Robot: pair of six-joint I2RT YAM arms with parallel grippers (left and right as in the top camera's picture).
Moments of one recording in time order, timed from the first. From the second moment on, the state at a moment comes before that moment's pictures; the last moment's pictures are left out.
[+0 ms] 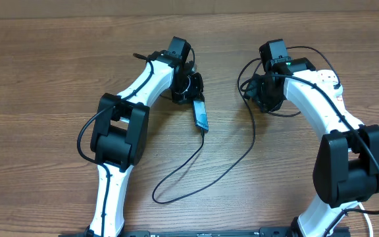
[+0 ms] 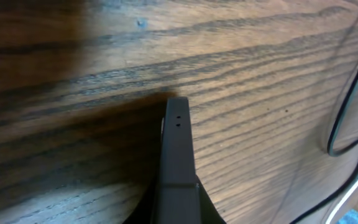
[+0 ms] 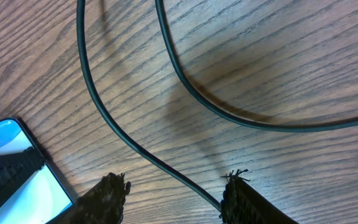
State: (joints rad) left arm -0.37 2.35 1.82 -0.81 0.51 -0.55; right arm 0.19 1.89 1.42 -0.87 -0.08 0.65
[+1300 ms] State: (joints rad) left arm -0.41 2.35 1.82 -0.84 0.44 -0.50; right arm 0.19 1.89 1.42 -0.87 -0.08 0.65
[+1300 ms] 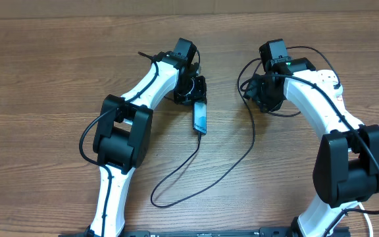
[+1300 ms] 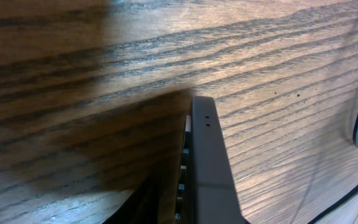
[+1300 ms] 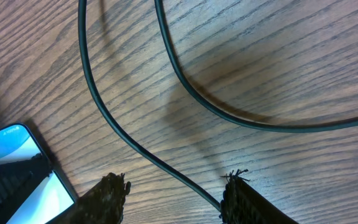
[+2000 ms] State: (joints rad) left arm -0.41 2.34 1.82 -0.85 0.43 -0.50; right arm 0.19 1.89 1.42 -0.87 -0.08 0.65
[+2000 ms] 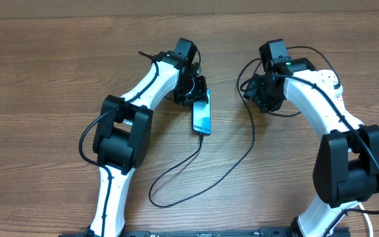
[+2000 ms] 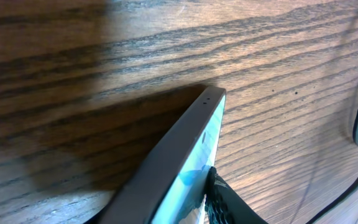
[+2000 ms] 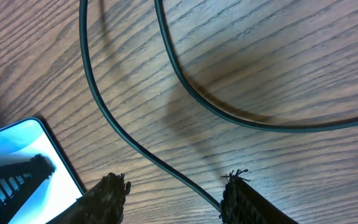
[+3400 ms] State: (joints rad) left arm -0.41 2.33 2.04 -1.16 0.23 -0.39; right arm 0.19 1.89 1.42 -0.87 -0.08 0.65
